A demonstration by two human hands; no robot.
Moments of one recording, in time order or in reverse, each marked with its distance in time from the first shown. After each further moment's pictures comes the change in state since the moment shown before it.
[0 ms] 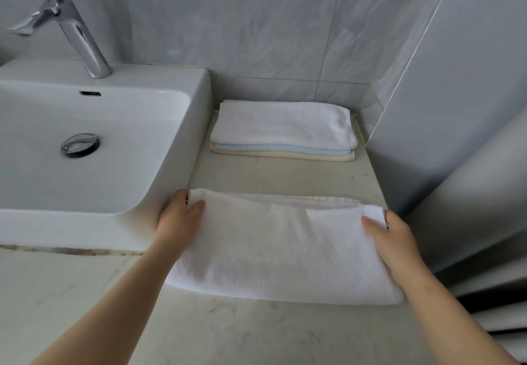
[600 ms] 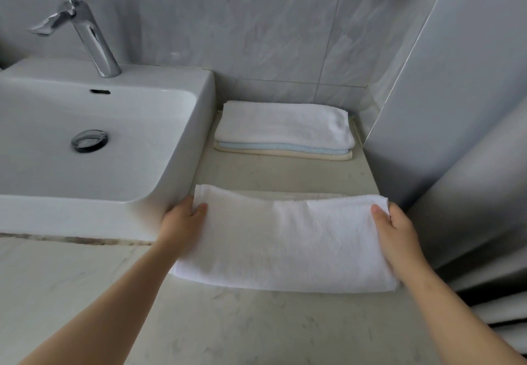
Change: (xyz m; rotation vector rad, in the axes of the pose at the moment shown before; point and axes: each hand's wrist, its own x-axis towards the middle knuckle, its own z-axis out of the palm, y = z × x) left_hand -0.010 -0.018 -0.005 0.083 -0.054 0.066; right_hand -0.012 0.001 -0.008 -0.022 0.043 -0.144
